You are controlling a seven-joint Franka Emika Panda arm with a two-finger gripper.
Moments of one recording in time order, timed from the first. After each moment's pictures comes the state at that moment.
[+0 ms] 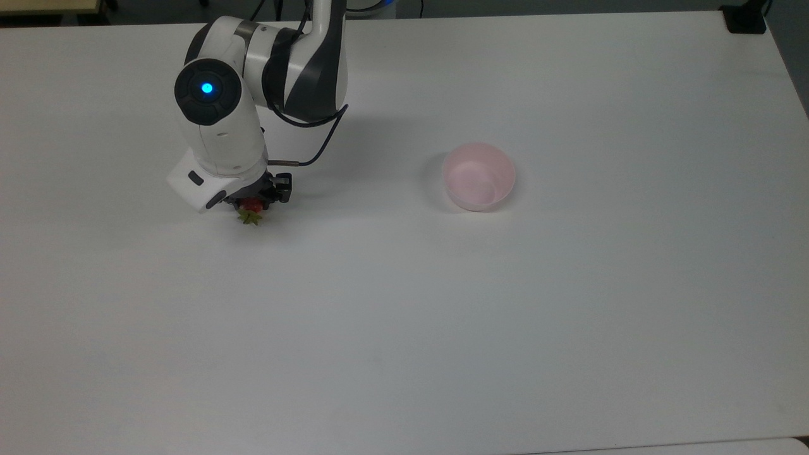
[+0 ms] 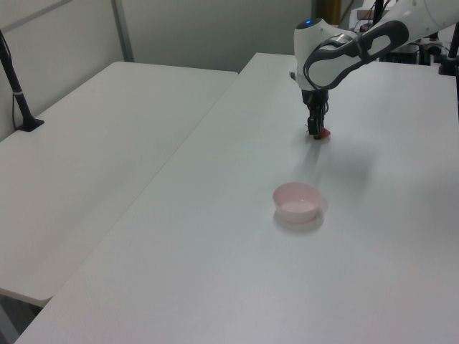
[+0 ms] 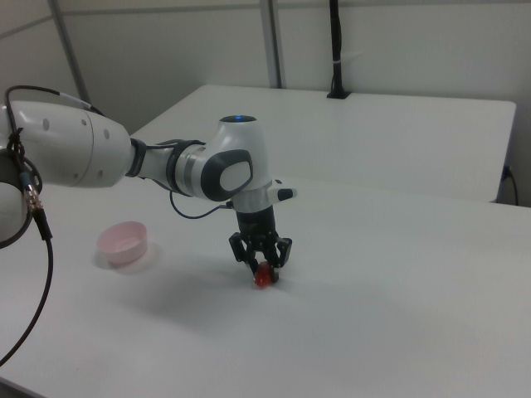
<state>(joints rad) 0.10 0.52 -0.30 -1.68 0.02 2.09 -0.27</state>
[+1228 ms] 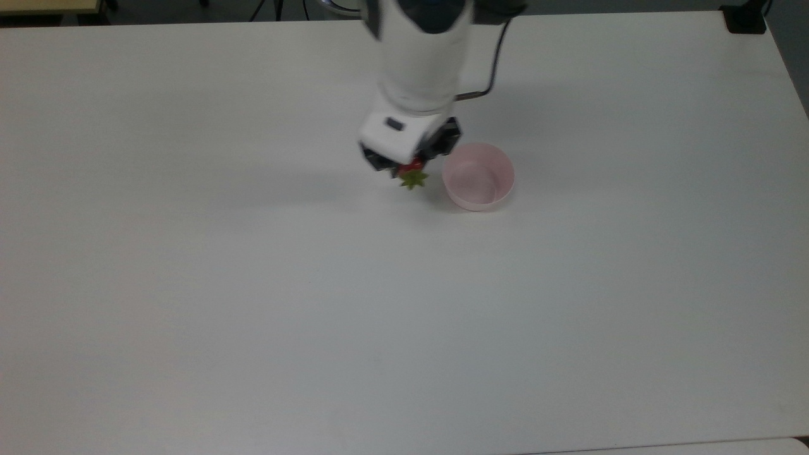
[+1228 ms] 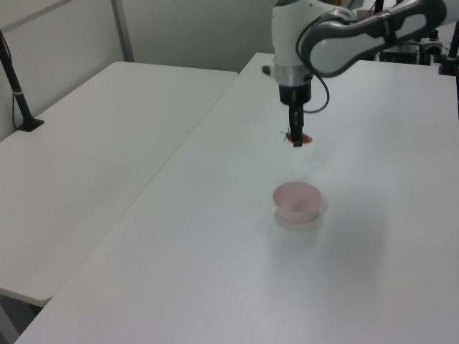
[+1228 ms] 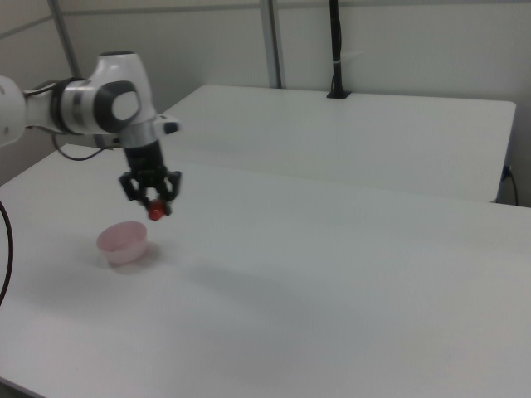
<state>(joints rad) 0.47 0.36 -0.30 -1.63 0.05 1.90 -0.15</state>
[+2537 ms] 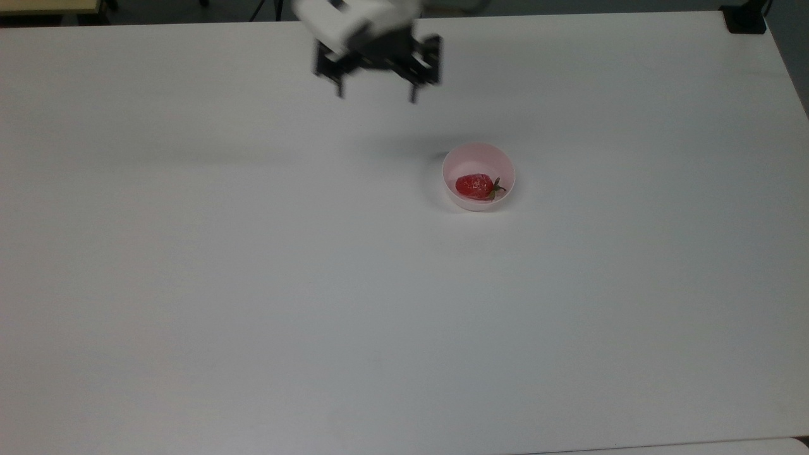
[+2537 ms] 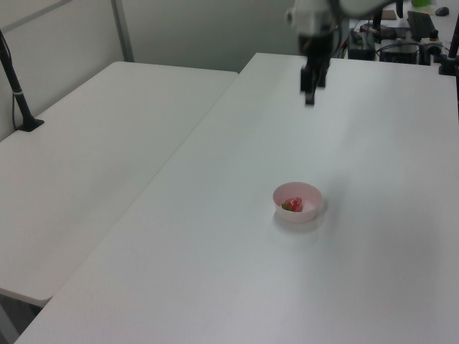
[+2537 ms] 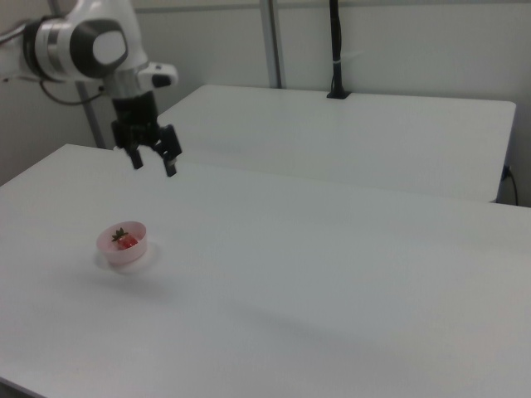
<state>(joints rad) 0.29 0.13 -0.18 -1.60 -0.02 1.71 0.16</state>
